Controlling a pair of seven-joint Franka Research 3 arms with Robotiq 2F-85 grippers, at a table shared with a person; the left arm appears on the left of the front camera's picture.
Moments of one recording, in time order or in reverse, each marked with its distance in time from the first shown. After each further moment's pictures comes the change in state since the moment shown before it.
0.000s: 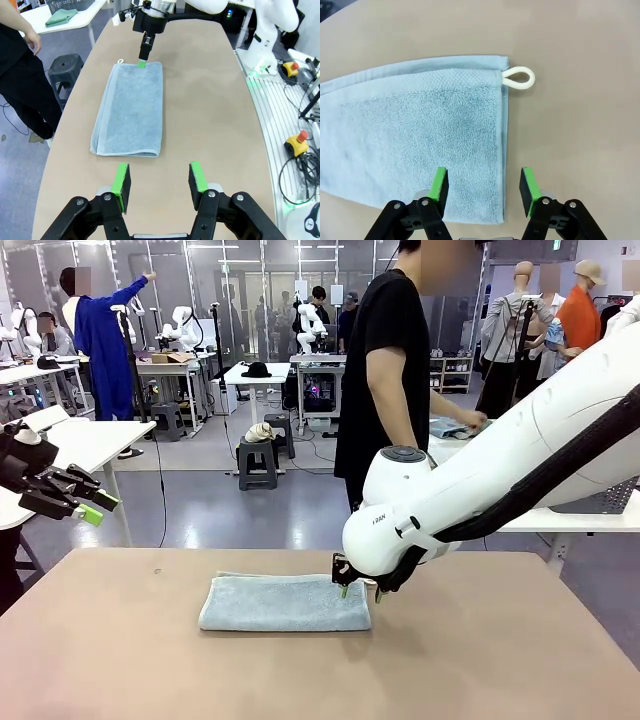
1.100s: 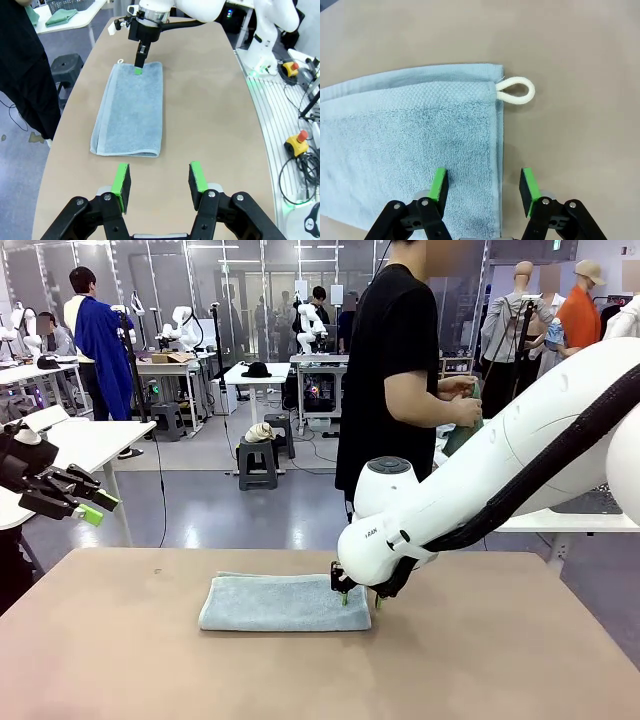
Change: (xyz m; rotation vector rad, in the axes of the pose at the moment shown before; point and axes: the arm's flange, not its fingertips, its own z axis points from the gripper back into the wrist) left arm 0.000 0.000 0.000 0.000 0.000 0.000; right arm 0.008 0.003 -0.028 -0.059 0.008 -0.010
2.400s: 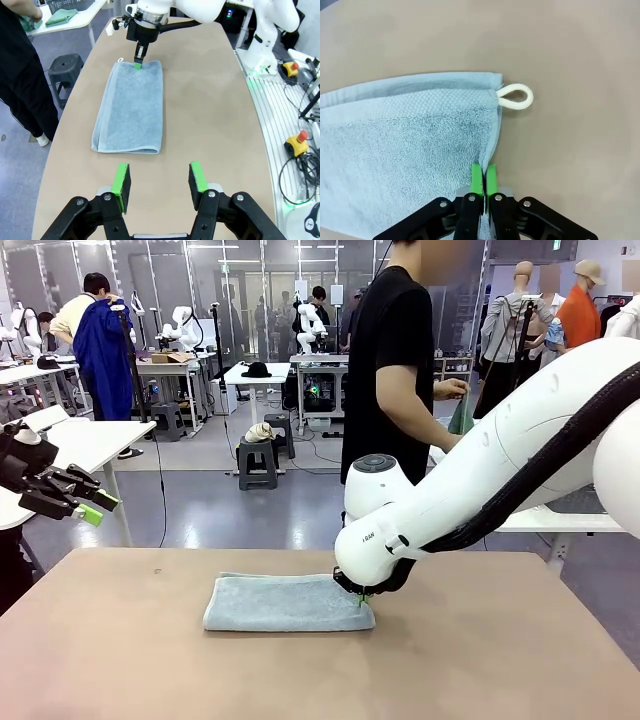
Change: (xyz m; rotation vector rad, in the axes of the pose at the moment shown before) left arm 0.000 0.000 0.000 0.000 0.000 0.000; right arm 0.004 0.008 0.001 -0.081 -0.020 0.009
